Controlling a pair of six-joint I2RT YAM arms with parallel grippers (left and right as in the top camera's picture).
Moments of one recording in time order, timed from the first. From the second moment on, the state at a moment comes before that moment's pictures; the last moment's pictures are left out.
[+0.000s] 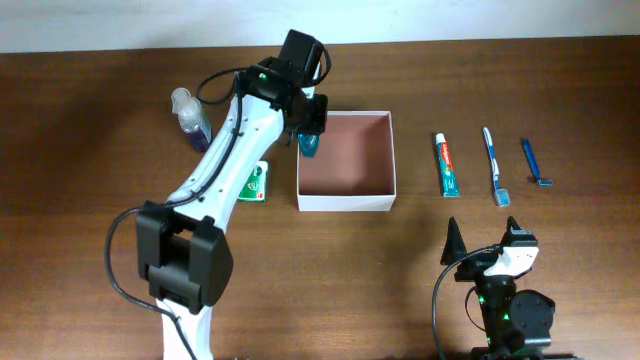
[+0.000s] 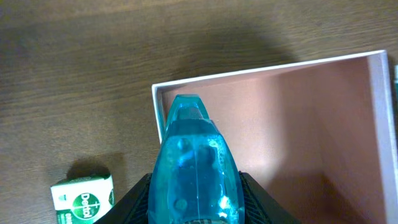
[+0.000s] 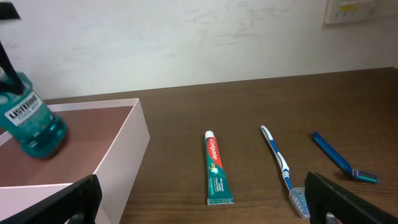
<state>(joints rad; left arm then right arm) -0.43 2.11 1.99 -1.01 -0.01 -0.27 -0.01 0.01 0.03 -0.11 -0.02 0.10</state>
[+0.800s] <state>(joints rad) -0.43 2.14 1.99 -1.01 -0.01 -0.37 -0.01 0.01 0.03 -0.11 -0.02 0.10</state>
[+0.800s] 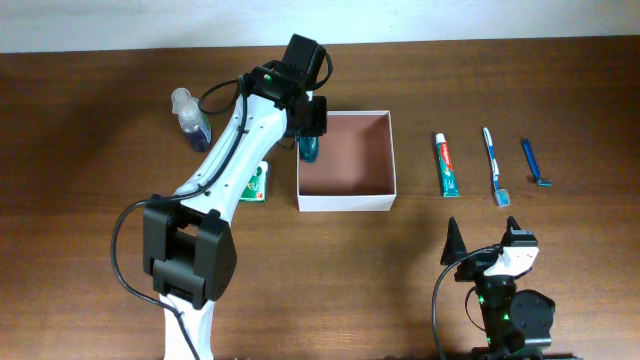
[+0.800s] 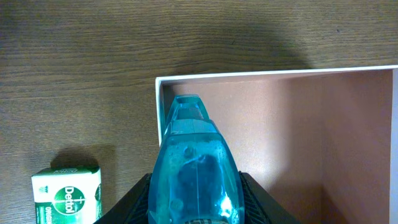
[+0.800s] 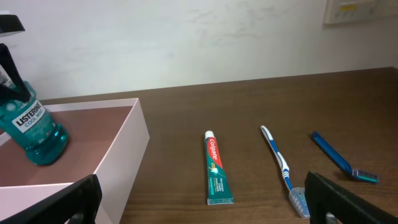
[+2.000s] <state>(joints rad) -0.43 2.14 1.99 -1.01 -0.06 -0.38 -0.01 0.01 0.03 -0.11 -0.02 0.10</state>
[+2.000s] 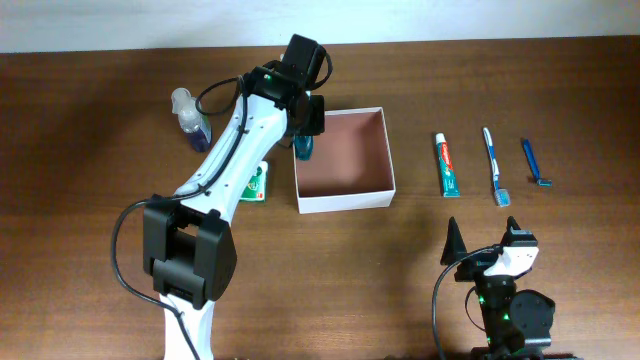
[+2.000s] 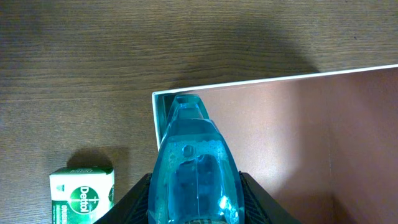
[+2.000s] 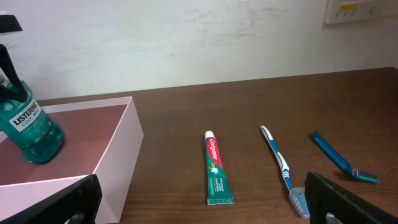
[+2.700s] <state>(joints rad) -0.43 2.14 1.99 -1.00 -0.07 -0.38 -0.01 0.01 0.03 -0.11 -0.02 0.10</state>
